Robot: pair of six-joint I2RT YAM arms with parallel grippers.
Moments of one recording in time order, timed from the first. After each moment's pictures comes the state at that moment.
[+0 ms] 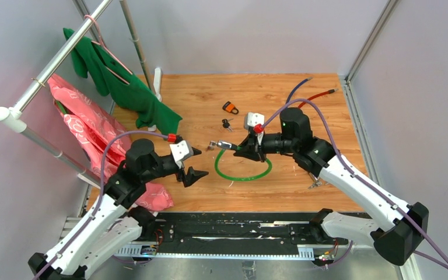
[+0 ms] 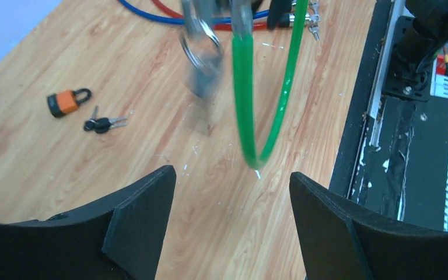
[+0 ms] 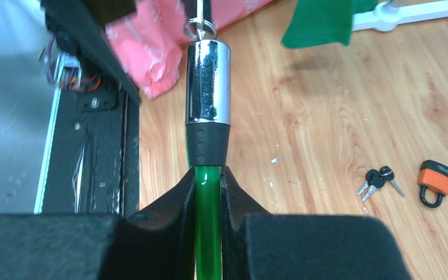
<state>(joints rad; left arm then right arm) -0.56 0.62 0.59 -0.22 0.57 0.19 0.69 1.08 1.00 -0.22 -0.70 -0.26</state>
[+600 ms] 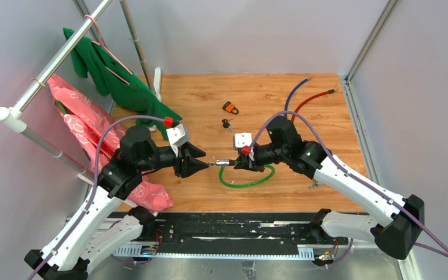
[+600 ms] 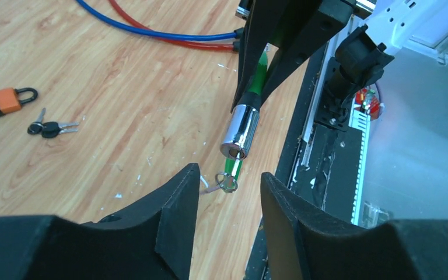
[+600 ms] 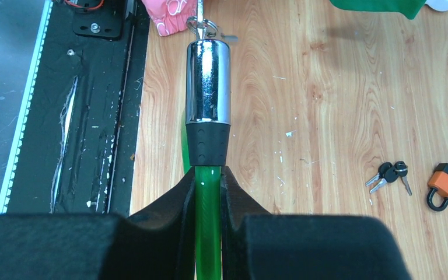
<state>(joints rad) -0.54 0.72 0.87 -0.43 0.68 0.04 0.80 1.12 1.00 -0.45 -0.66 -0.57</state>
